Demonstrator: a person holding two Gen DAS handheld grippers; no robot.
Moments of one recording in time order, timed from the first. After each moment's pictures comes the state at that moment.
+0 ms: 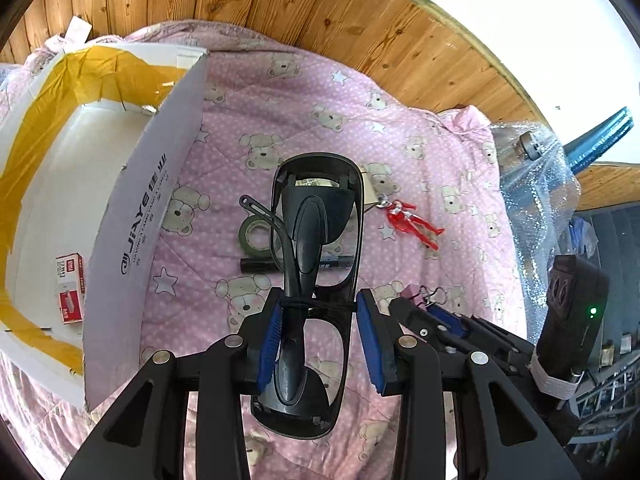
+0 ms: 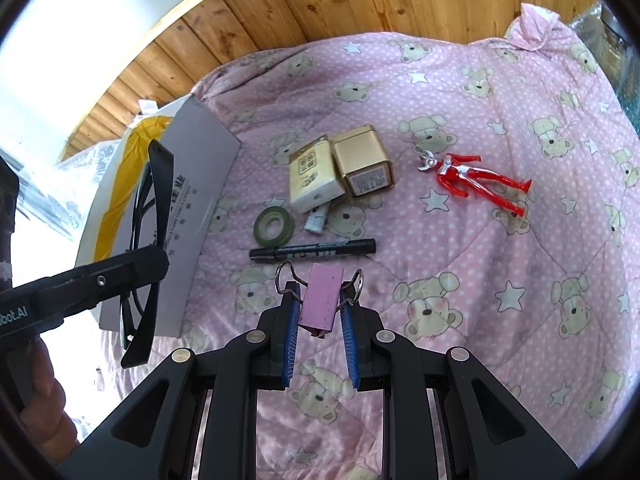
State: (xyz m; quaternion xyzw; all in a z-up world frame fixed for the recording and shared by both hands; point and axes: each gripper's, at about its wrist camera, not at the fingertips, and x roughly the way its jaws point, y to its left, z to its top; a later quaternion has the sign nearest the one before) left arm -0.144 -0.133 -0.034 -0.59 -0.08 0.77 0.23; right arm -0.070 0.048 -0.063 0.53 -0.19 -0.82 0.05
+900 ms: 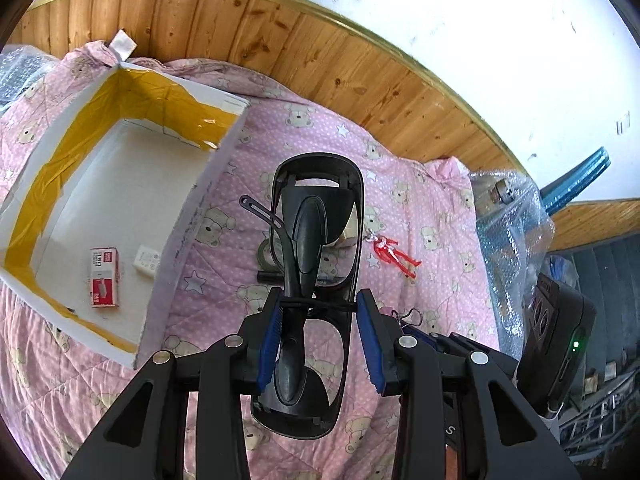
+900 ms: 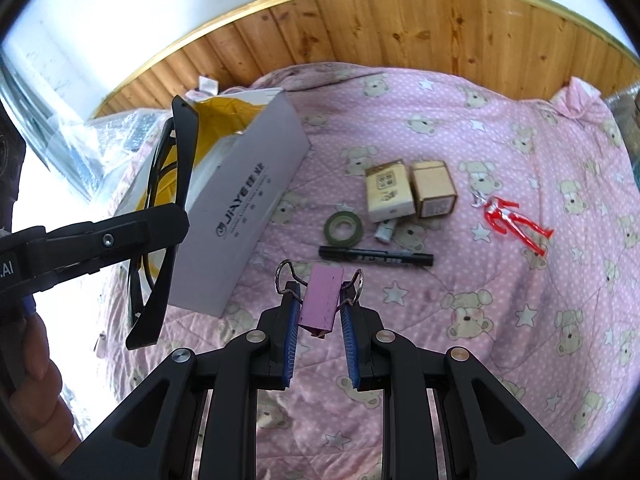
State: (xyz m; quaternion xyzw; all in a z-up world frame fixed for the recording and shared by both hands) left arm -0.117 -0.192 0.016 -0.54 -0.14 0.80 0.23; right arm -0.056 -0.020 -0.012 0.51 -0.11 -0.85 0.10
